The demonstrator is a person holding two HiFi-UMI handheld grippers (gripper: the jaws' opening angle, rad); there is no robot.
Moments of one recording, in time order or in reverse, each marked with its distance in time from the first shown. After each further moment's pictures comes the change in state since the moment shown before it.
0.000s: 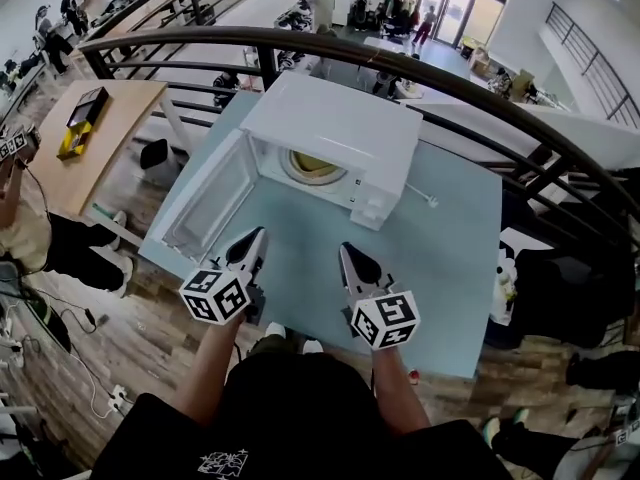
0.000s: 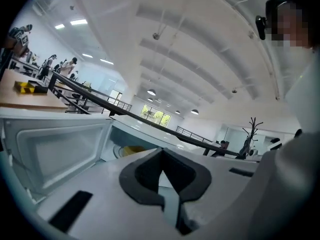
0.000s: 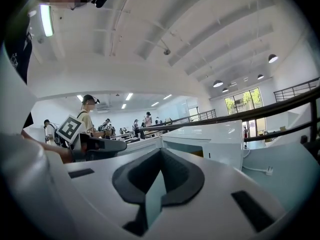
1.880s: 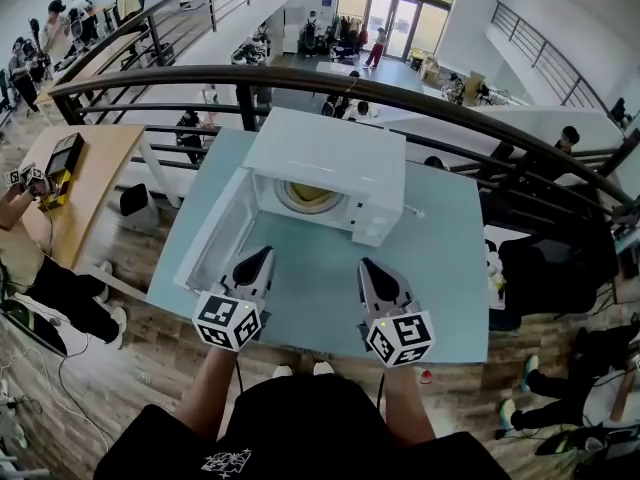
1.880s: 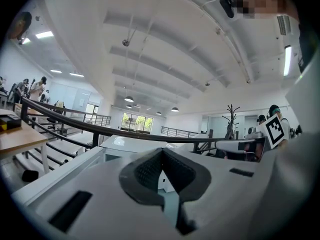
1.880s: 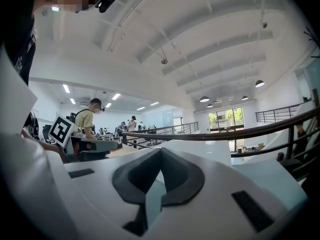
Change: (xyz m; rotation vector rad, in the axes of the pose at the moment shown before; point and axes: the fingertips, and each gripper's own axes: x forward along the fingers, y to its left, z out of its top) left arm -0.030 0.013 0.063 0.284 -0.037 -0.193; right arm -0.002 0.049 0.051 -0.098 -0.092 -0.238
